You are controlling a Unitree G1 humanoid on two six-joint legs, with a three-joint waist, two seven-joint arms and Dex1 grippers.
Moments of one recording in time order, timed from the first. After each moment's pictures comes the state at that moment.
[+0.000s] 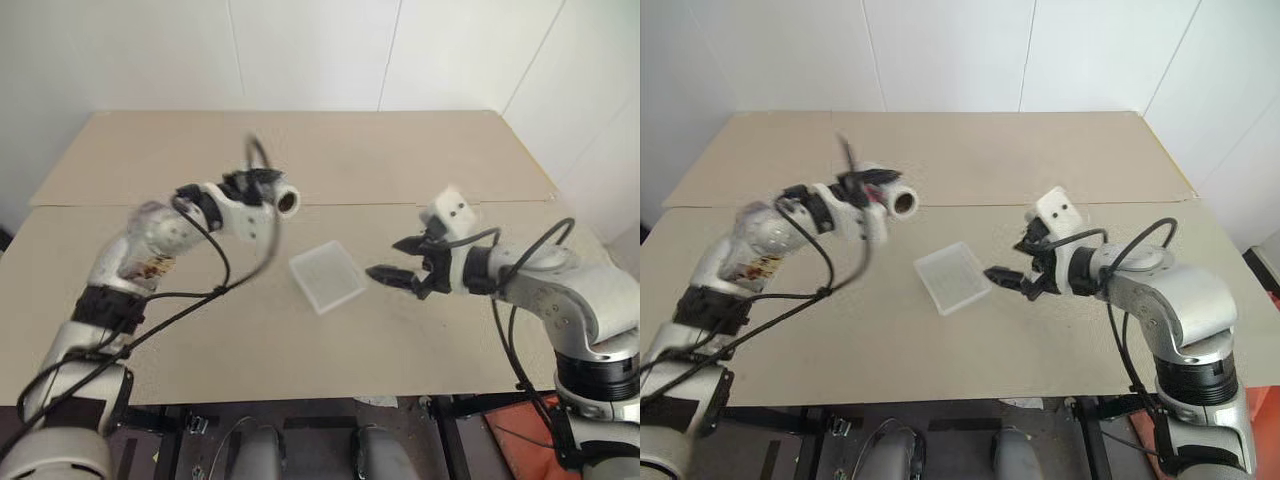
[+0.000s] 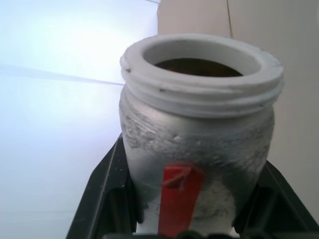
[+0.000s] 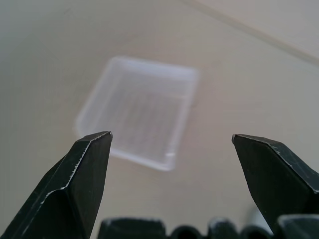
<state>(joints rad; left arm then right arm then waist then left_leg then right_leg) -0.91 0.74 -0.38 0.44 0.77 -0.64 -0.25 -0.62 -0.66 0.01 -0.47 0.59 1.28 0.66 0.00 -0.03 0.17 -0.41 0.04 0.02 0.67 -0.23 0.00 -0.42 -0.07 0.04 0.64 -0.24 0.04</state>
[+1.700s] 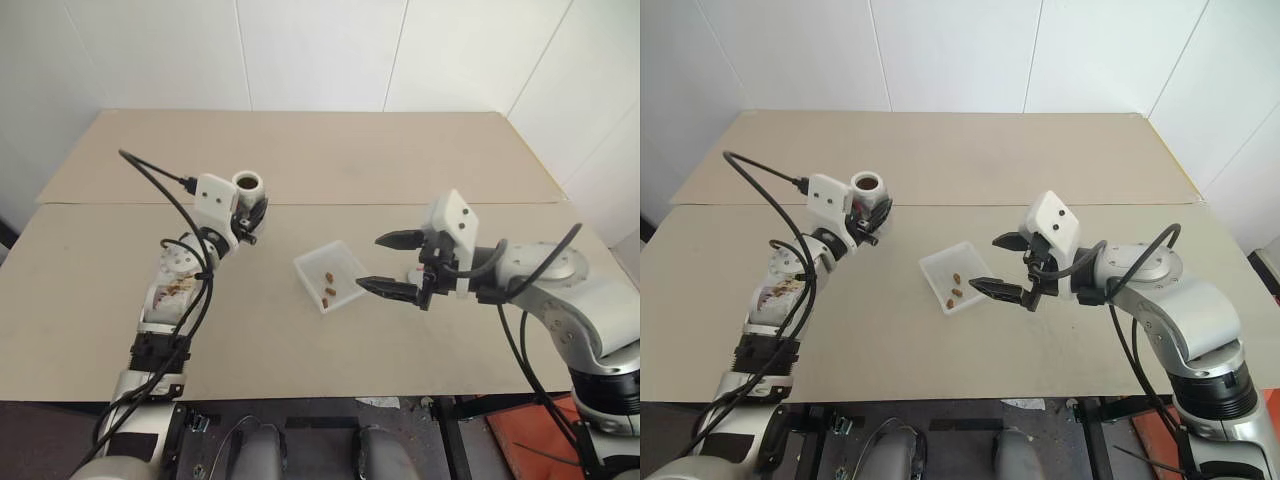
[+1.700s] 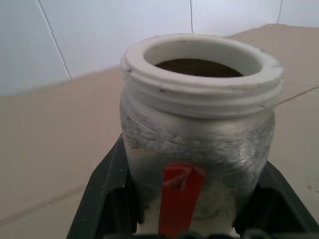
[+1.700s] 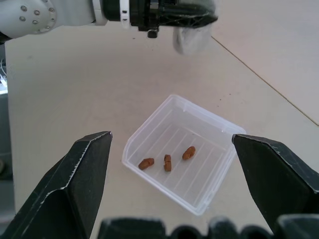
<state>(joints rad) -0.56 0.38 0.05 0.16 -0.25 0.29 -0.38 -0.53 -0.76 0.02 -0.50 0.59 0.88 0.81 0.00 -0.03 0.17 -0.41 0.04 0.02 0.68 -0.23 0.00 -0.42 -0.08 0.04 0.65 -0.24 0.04</state>
